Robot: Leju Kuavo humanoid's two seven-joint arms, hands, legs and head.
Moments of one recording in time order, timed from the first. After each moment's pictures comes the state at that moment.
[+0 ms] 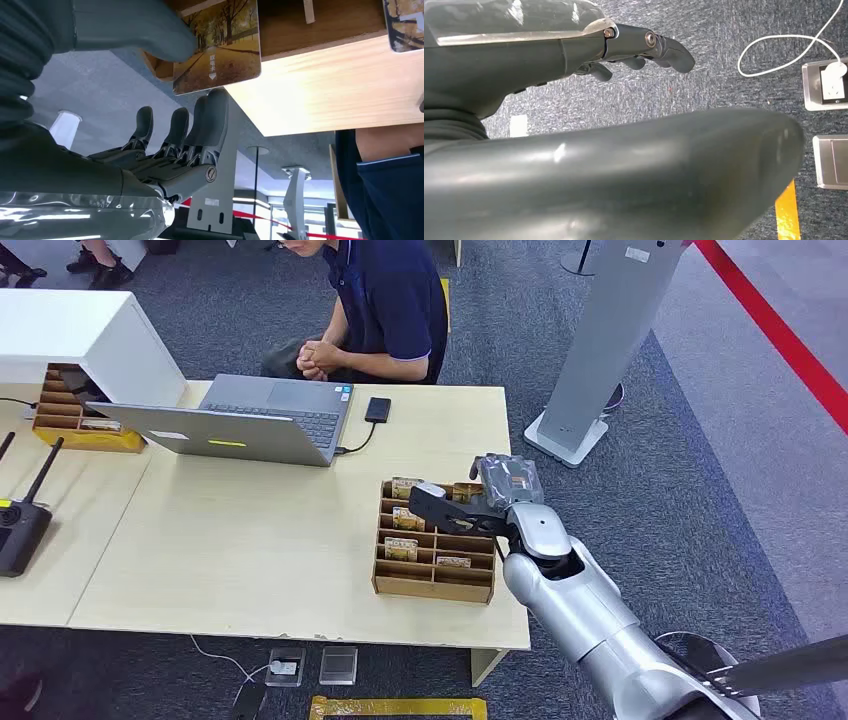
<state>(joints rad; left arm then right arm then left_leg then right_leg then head) -0.12 0.02 -1.18 -0.25 1.20 0.54 -0.14 -0.77 0.05 0.80 -0.85 0.96 0.07 0.39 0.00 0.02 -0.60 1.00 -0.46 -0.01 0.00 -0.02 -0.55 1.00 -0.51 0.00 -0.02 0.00</state>
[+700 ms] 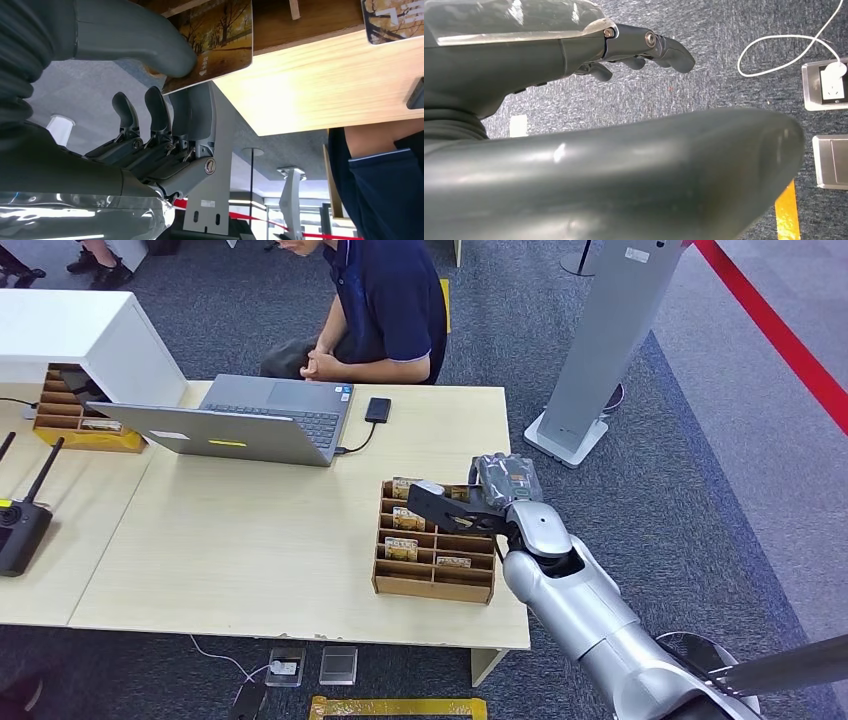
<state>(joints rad) -0.12 0.02 -1.18 -0.25 1.20 0.54 -0.14 -0.78 0.05 0.81 -0.84 0.93 0.06 0.37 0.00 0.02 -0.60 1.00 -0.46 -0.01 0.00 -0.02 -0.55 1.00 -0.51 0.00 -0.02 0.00</state>
